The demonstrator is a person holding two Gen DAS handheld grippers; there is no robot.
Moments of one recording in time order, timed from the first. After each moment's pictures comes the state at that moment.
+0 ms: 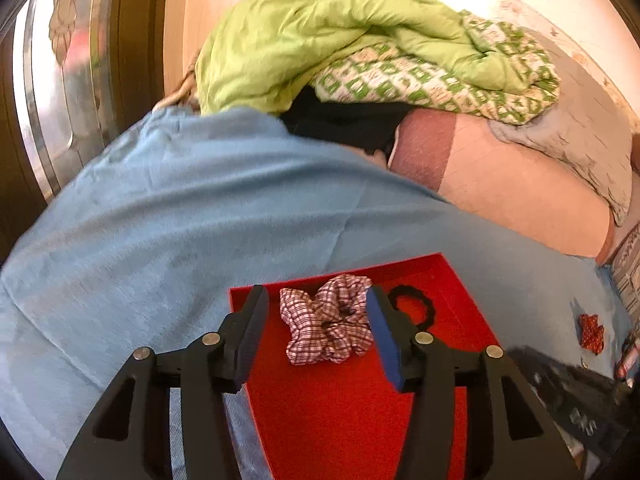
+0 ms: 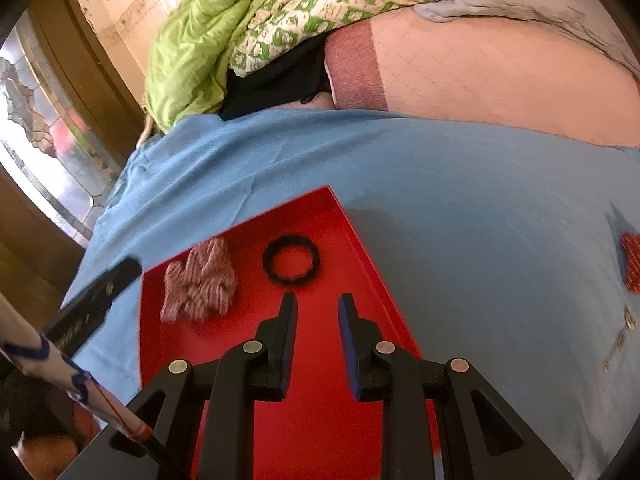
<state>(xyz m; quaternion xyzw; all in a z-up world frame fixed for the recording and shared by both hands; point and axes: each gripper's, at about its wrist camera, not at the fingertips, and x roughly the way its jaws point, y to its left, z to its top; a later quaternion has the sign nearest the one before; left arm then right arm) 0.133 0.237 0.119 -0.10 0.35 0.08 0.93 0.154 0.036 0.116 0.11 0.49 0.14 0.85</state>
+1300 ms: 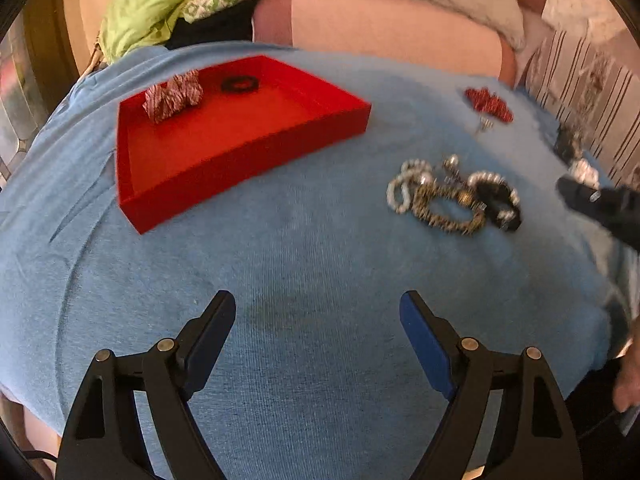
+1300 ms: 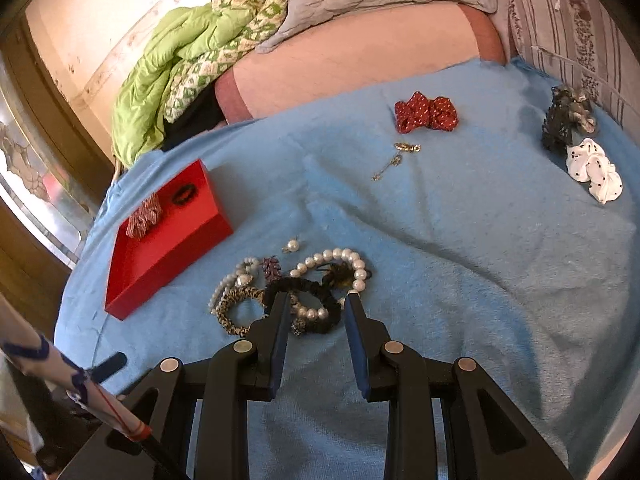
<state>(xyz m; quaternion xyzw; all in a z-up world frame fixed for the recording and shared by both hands) -0.072 0.065 0.034 0.01 0.47 -0.06 0.88 -0.074 -0.159 0.113 0.19 0.45 0.04 0.87</state>
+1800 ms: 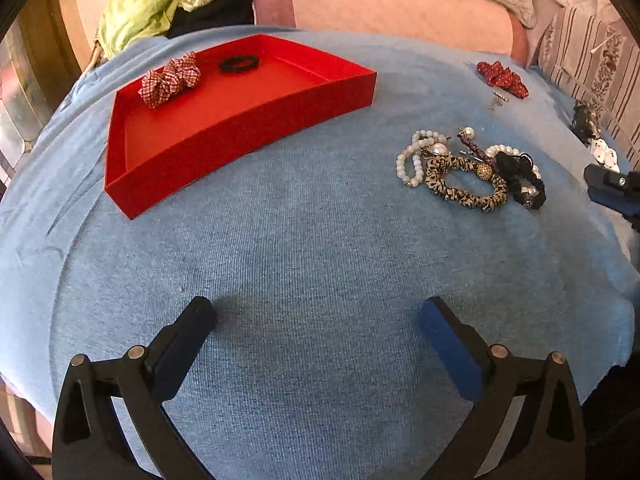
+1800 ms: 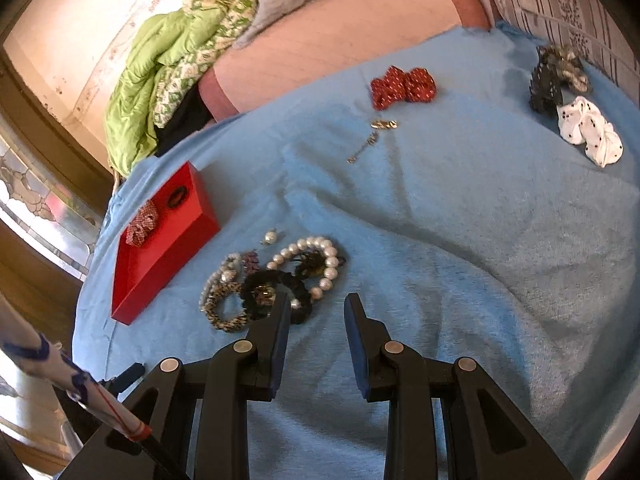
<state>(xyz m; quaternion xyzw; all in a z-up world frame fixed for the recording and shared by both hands) -0.064 0.058 0.024 0.02 0.50 -0.04 0.87 -0.070 -0.190 0.096 0.24 0.48 0.04 0.84</state>
